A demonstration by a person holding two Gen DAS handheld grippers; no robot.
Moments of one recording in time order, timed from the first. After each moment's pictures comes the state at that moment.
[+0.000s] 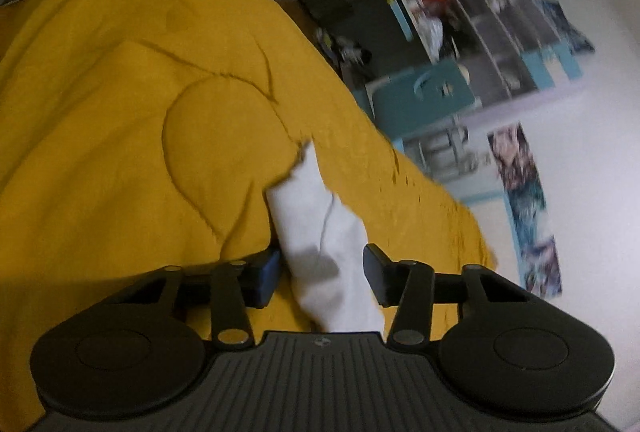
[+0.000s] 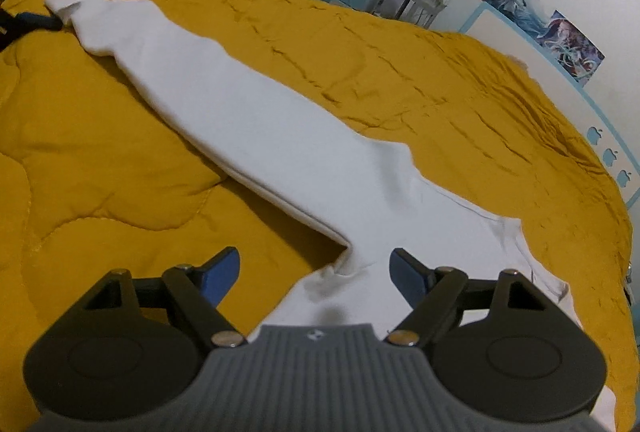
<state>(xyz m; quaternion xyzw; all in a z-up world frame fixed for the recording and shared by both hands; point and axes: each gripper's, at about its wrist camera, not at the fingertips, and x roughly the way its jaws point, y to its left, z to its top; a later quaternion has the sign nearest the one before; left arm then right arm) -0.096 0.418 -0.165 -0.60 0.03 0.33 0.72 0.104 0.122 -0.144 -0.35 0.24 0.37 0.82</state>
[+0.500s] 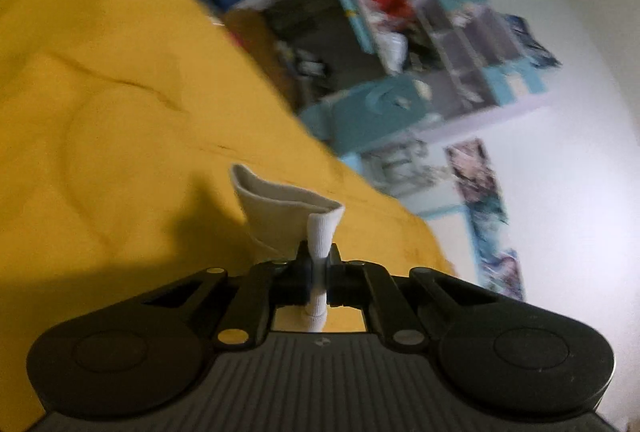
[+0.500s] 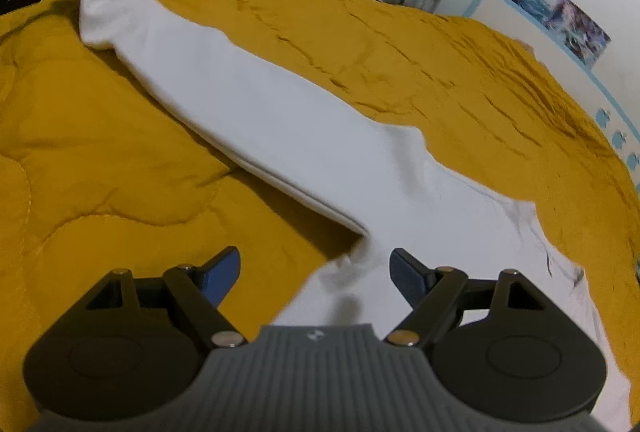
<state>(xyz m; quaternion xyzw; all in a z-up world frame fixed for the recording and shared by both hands) -0.065 0.420 -0.130 -0.59 -0.02 0.27 0.76 0.102 0.110 -0.139 -0.32 0.28 0.37 0.83</state>
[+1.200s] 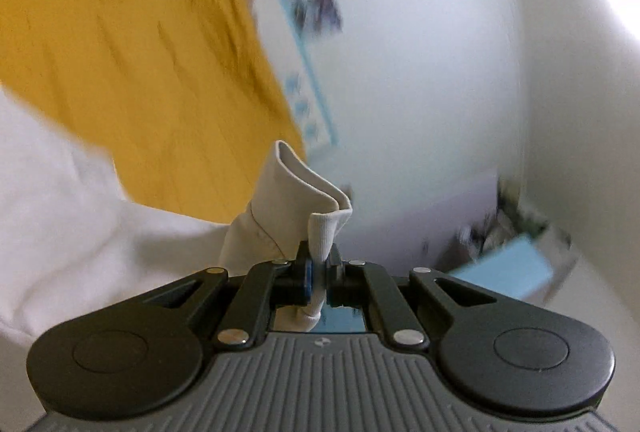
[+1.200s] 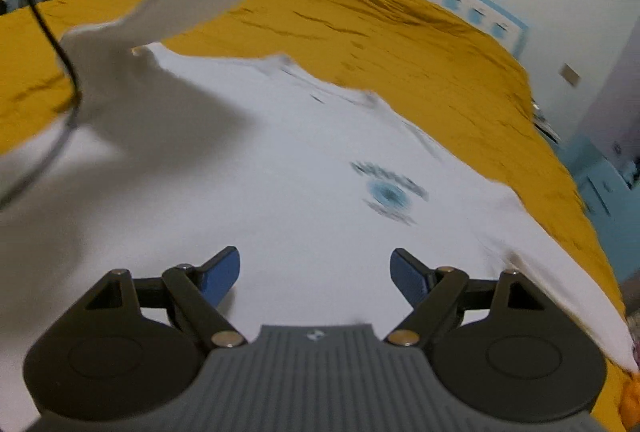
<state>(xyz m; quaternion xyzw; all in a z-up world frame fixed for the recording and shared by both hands) 0.206 0.086 -0.061 -0.54 0.15 -0.15 0.81 0.134 -0.164 -0.119 -0.23 0.33 0.17 0.90</state>
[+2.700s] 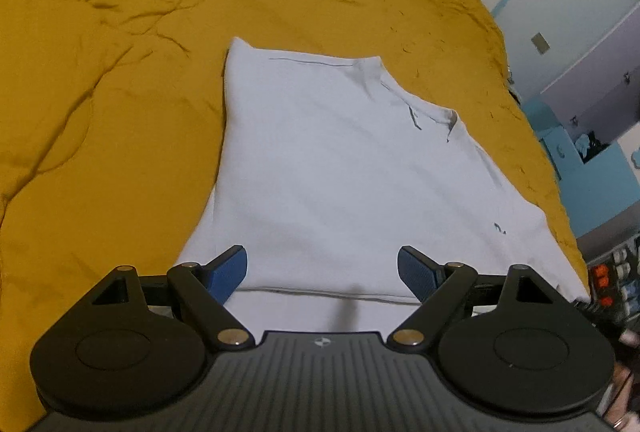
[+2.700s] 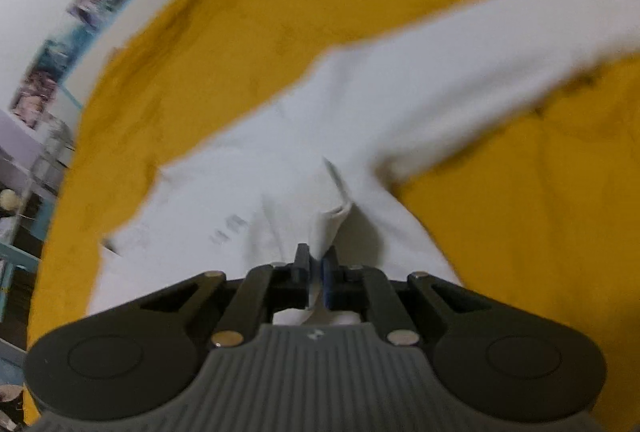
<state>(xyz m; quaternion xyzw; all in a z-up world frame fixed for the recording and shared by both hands) 0.174 0.161 -0.138 -0.30 0.41 0.01 0.86 0.301 -0.311 -0.174 0.30 0.43 -0.01 0.85</state>
